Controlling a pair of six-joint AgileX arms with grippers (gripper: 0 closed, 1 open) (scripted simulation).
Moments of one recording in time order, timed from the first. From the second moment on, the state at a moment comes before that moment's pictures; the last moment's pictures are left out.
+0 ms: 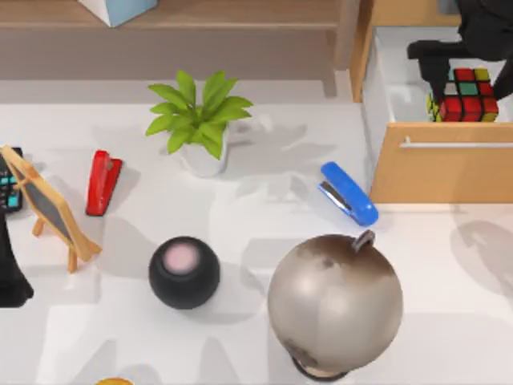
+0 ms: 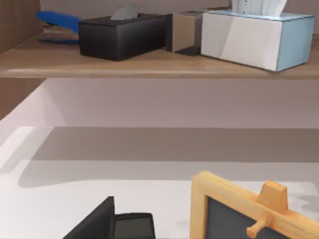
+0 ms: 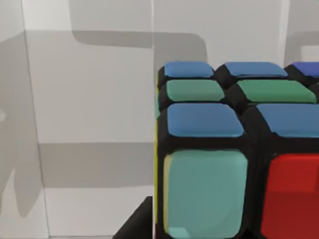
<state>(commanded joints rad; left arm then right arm) 0.00 0.00 0.00 0.00 0.00 0.00 0.15 2.43 2.37 -1.41 0.03 0.17</state>
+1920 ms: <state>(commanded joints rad) 0.00 0.00 0.00 0.00 0.00 0.00 0.69 2.08 1.92 -0.67 0.52 0.38</state>
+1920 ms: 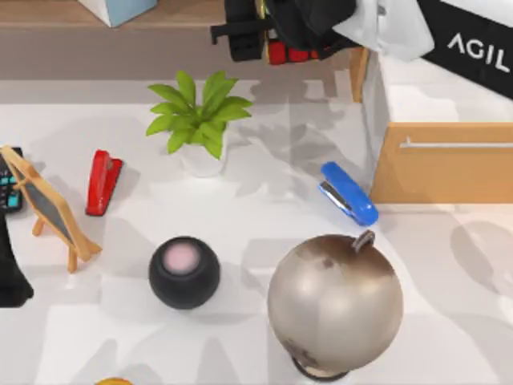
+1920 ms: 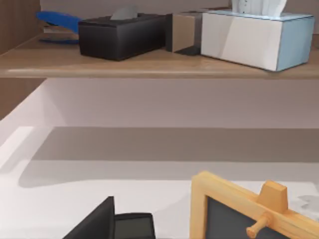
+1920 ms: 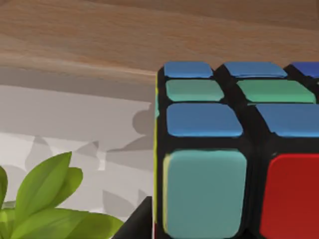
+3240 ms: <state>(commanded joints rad) 0.00 0.00 0.00 0.00 0.00 0.00 0.81 2.22 1.44 0.78 0.84 0.00</state>
